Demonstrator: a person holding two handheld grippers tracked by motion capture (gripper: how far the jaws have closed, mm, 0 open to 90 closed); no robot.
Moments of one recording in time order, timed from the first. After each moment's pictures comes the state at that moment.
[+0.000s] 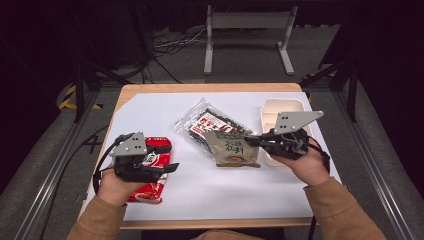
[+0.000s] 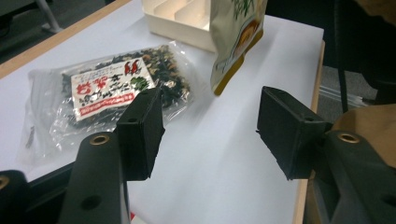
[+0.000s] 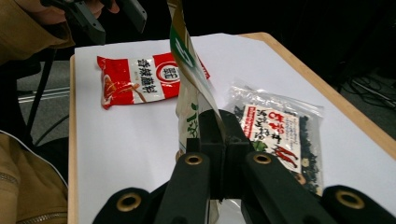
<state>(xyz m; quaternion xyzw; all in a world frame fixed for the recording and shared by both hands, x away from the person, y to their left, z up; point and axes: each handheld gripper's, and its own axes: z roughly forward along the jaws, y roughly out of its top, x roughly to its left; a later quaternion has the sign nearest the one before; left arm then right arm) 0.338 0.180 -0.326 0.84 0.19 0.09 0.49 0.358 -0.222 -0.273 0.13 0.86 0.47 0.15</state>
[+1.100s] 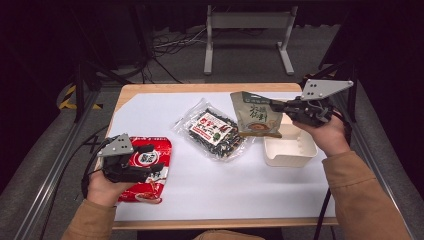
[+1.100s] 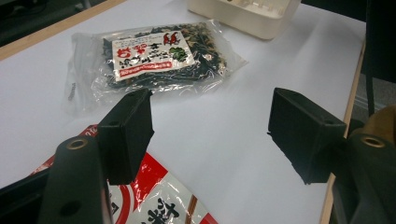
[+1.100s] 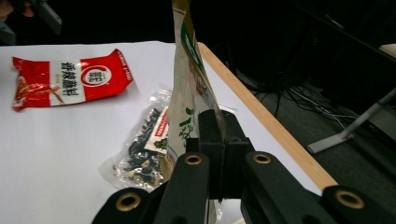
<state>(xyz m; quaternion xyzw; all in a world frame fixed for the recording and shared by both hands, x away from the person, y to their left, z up) 0.342 0.211 -0.344 0.83 0.25 0.11 0.48 0.414 -0.280 -0.244 0.15 0.84 0.47 0.24</state>
